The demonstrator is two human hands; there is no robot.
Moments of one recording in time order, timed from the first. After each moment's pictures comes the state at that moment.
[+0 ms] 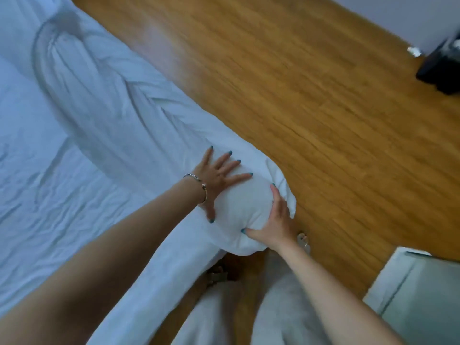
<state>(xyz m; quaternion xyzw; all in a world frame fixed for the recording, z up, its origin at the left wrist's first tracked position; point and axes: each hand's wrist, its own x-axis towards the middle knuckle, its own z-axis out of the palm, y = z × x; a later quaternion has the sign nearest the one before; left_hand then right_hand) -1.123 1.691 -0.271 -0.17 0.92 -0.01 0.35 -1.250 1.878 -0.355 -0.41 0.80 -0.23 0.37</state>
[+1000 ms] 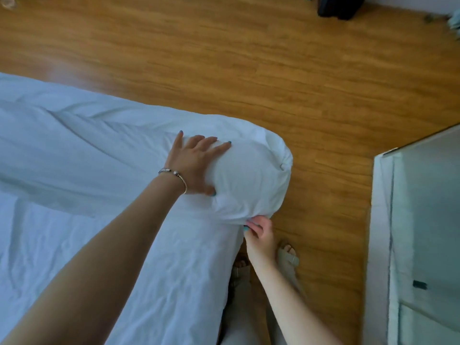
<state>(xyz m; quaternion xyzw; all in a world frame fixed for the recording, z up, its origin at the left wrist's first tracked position) -1.080 1.678 -0.277 -0.10 0.98 0.03 0.18 -1.052 1.916 -0.370 0.11 0.74 -0.57 0.33</state>
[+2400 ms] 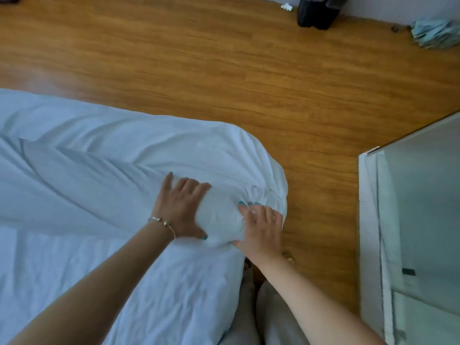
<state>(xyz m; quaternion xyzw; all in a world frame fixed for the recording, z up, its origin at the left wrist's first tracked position) -0.995 1.673 -0.288 -0.08 0.97 0.03 0.21 -1.052 1.888 -0.345 -0.35 0.93 -0.09 0.09</state>
